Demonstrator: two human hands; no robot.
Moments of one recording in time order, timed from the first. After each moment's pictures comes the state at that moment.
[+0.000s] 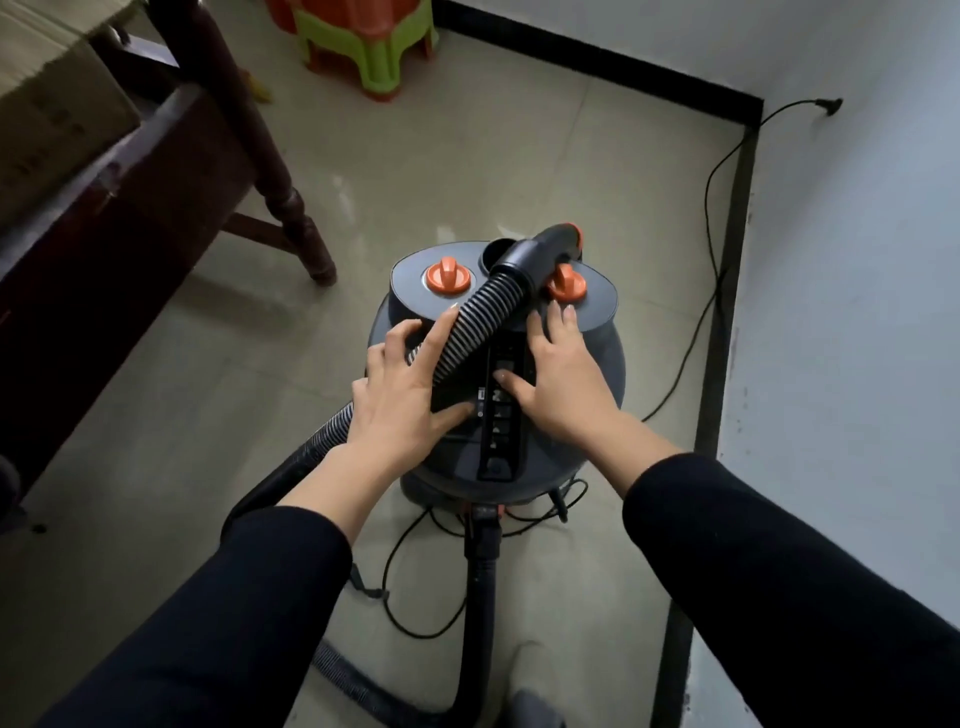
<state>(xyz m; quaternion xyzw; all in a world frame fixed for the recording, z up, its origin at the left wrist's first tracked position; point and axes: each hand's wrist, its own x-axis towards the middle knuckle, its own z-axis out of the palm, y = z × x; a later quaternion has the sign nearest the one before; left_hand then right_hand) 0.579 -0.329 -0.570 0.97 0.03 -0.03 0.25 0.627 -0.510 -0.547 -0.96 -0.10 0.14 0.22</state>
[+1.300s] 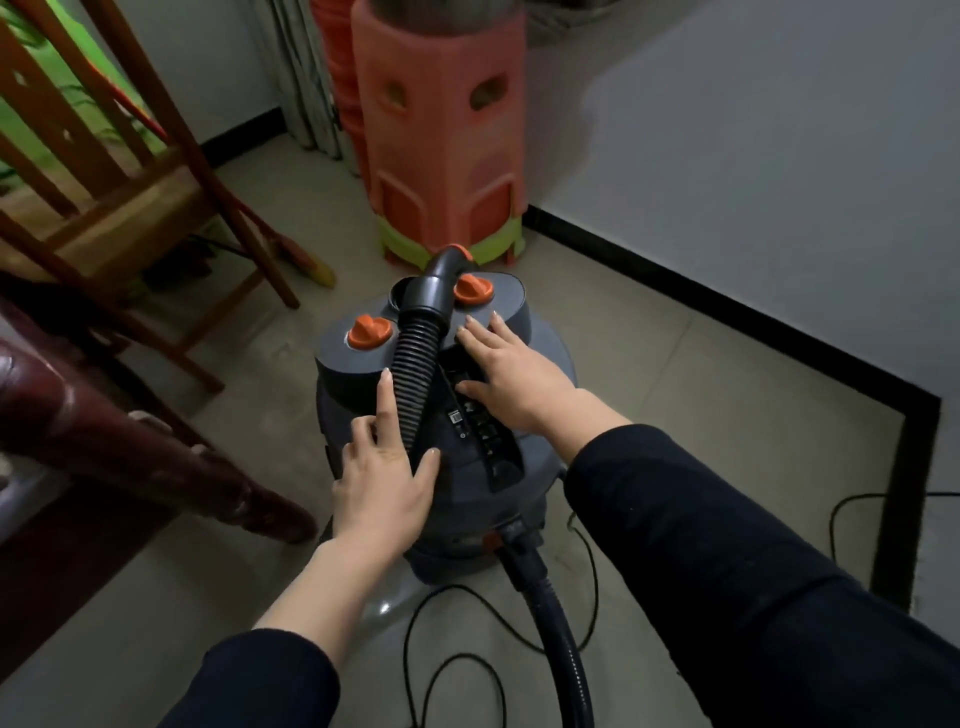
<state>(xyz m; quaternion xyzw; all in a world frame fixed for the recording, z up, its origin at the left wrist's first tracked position) 1.128 -0.281 -0.582 0.92 0.31 0.02 0.26 1.288 -0.379 -0.547 -0.89 -0.39 0.20 0.13</state>
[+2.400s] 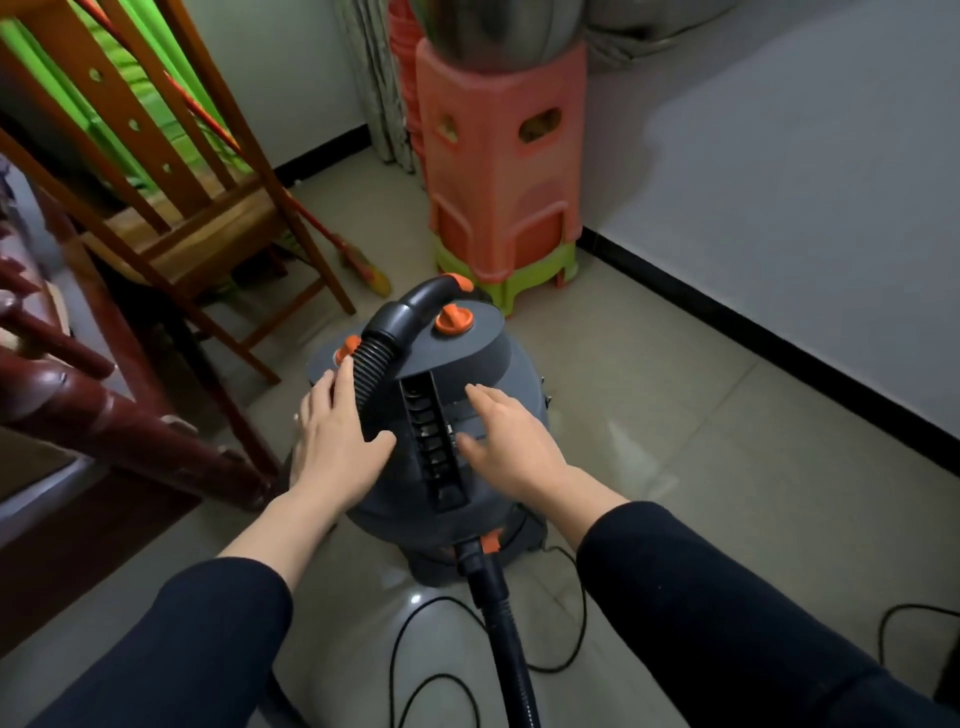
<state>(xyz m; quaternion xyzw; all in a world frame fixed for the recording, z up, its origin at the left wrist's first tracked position) 1.191 -0.278 -0.521 0.88 0.41 0.03 0.23 1.312 -0.423 -0.541 -0.85 -0.39 0.23 0.26</state>
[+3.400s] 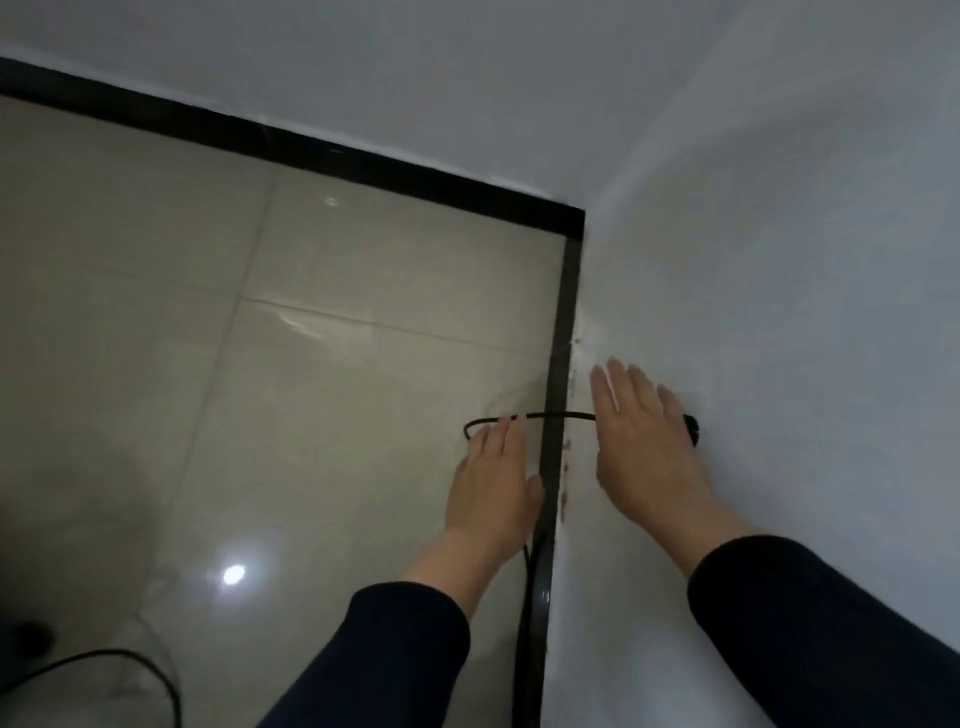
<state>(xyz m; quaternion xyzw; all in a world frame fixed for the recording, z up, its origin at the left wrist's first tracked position) 1.497 -0.963 -0.831 0.89 -0.10 -0.30 0.33 1.518 -1.106 -0.759 -0.94 -0.01 0.29 -0.17</state>
